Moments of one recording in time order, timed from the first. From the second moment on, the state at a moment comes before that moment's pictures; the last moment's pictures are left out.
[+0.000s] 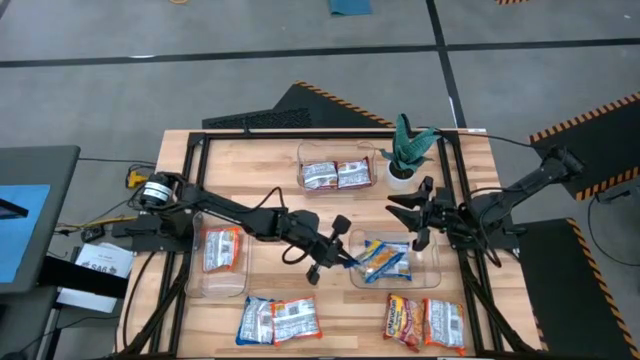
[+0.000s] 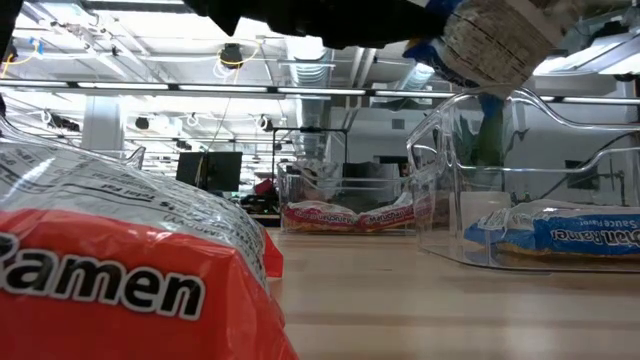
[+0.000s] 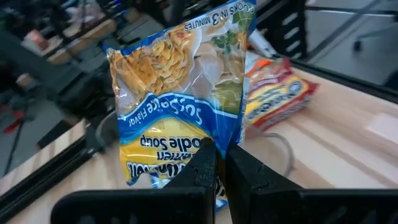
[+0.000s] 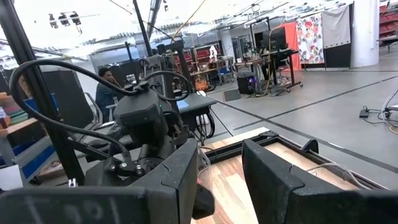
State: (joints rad) left arm -0.17 1.82 1.17 0.39 0.16 0.50; right arm 0.50 0.80 0.54 0.44 0.78 0.12
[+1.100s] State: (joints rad) left arm -0.14 1.67 1.17 0.26 -0.01 0.50; right arm 0.50 0.80 0.54 0.41 0.79 0.12
